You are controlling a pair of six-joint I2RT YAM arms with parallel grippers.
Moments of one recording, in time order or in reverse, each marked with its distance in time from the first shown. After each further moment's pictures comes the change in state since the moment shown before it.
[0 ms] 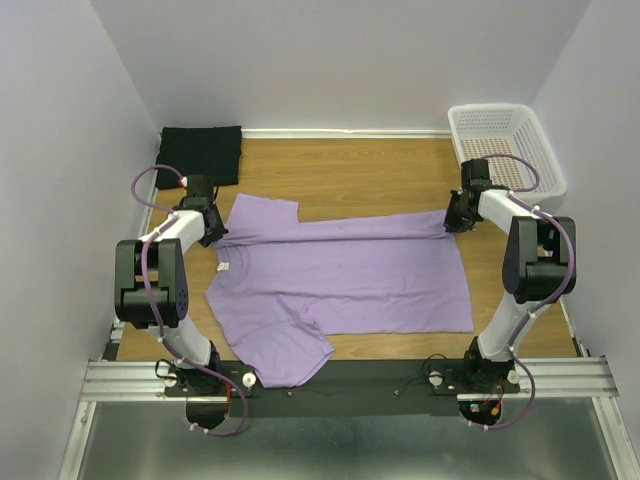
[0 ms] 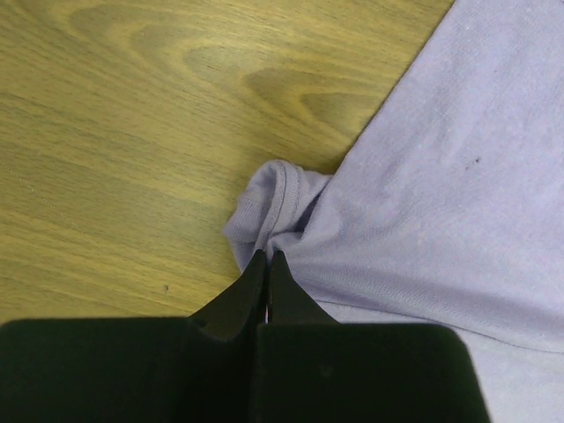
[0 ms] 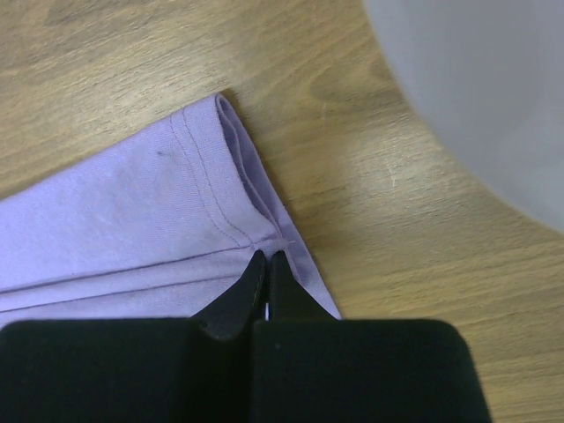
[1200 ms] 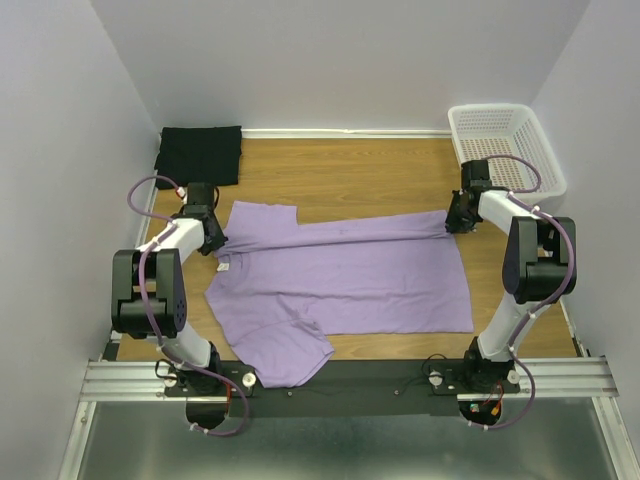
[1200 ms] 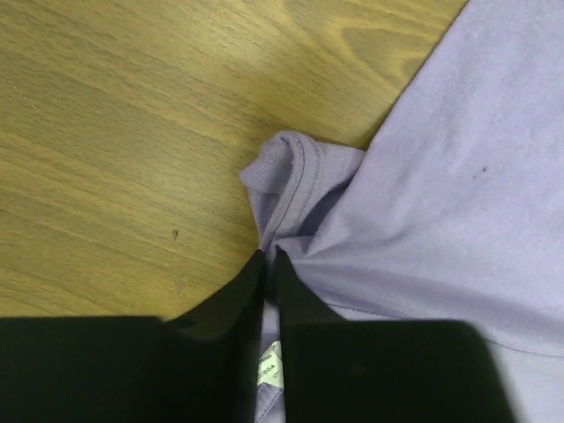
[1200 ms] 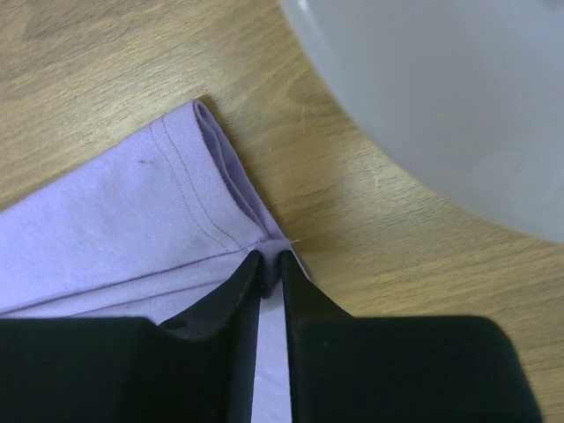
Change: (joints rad) left arm -0.009 -0.071 -0.076 -0.032 -0.032 -0.084; right arm 0.000 -0.002 -0.009 0.011 0.035 0.026
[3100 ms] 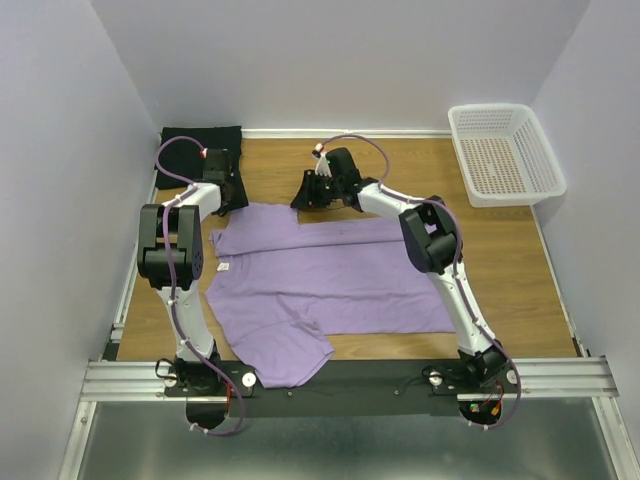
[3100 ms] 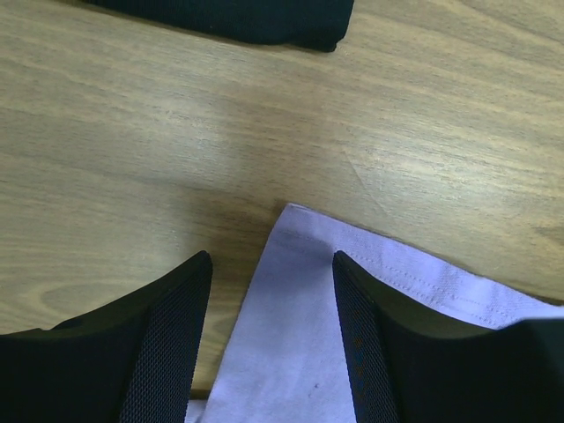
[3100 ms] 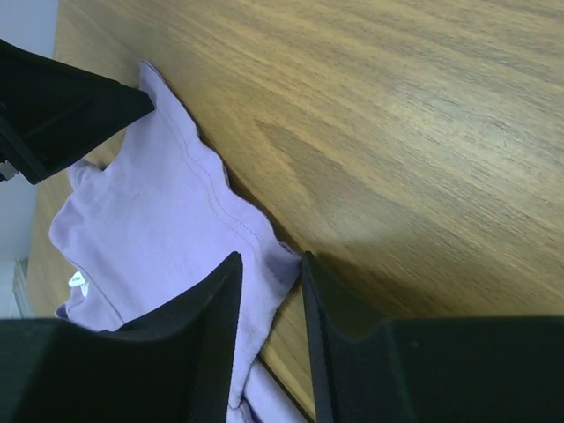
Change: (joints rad) left arm -0.057 0.390 0.421 0.105 0.080 0.100; right arm 0.592 0.676 0.761 0.418 -0.597 0.227
